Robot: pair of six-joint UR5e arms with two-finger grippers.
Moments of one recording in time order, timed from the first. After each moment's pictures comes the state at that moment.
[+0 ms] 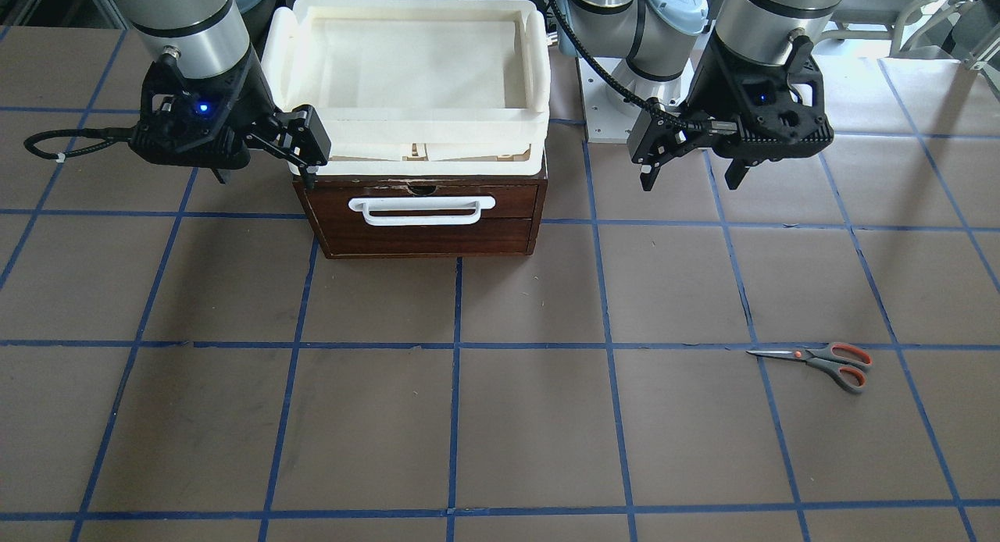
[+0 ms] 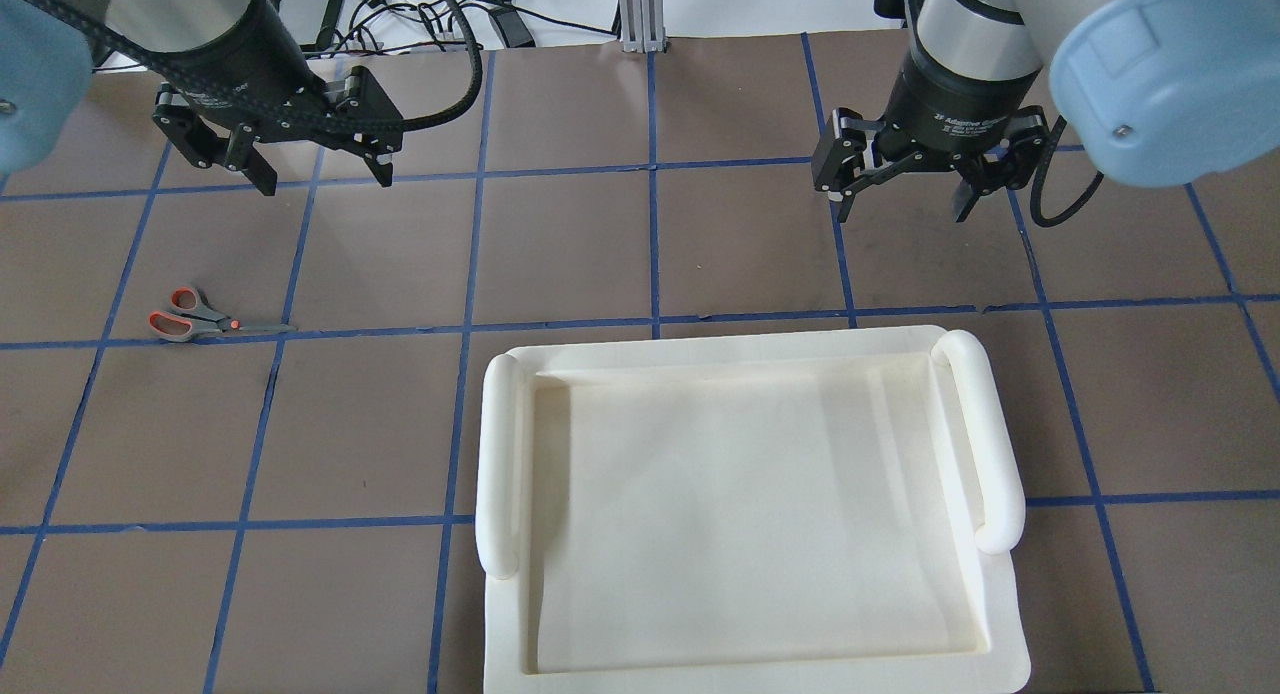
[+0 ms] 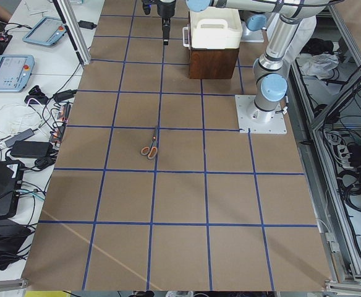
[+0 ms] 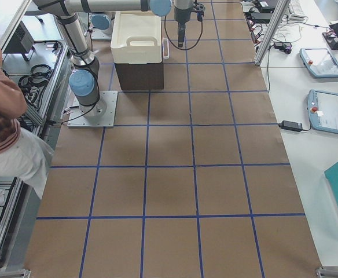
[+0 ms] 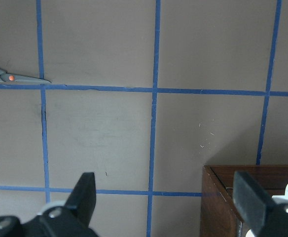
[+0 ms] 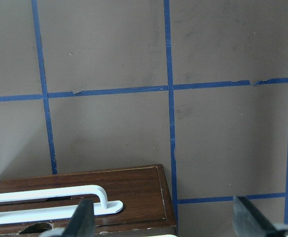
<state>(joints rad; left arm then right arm) -1.58 -1.59 -1.50 -1.58 1.58 -0.05 1.64 -1.56 1.57 -1.58 -1.57 0.12</state>
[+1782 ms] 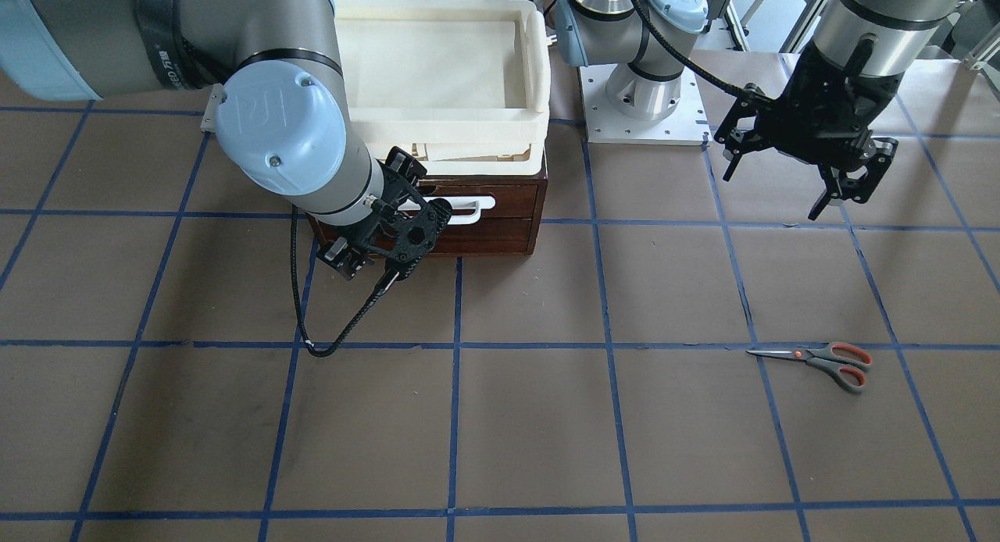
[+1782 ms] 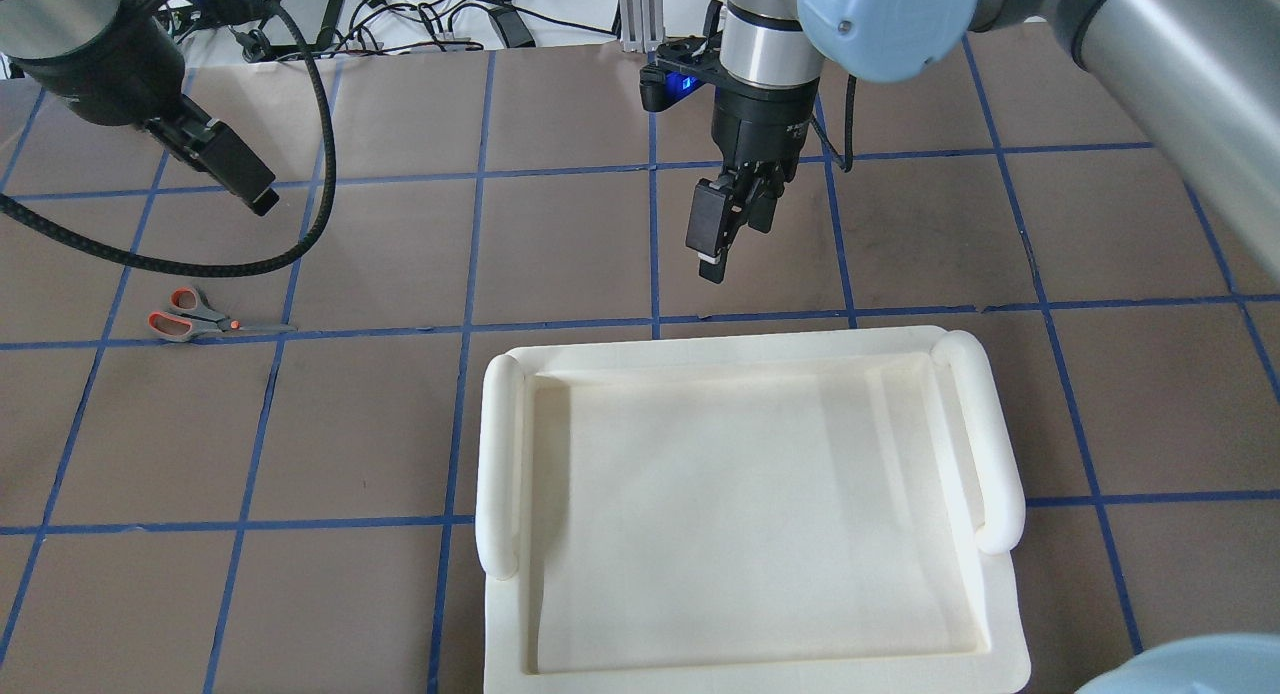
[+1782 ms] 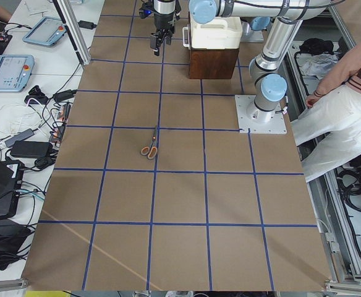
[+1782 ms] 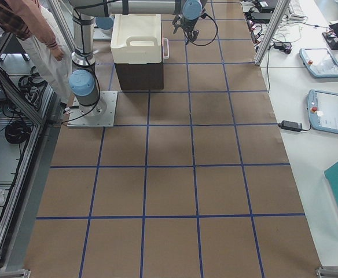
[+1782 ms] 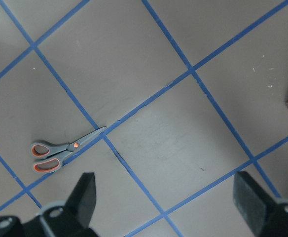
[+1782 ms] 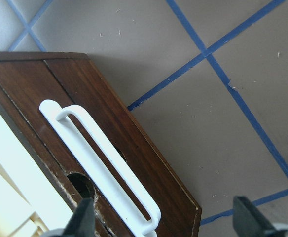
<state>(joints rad) -1.40 -1.55 -1.54 -1.53 1.60 0.86 1.79 -1.21 1.30 -1.32 -1.40 -0.80</state>
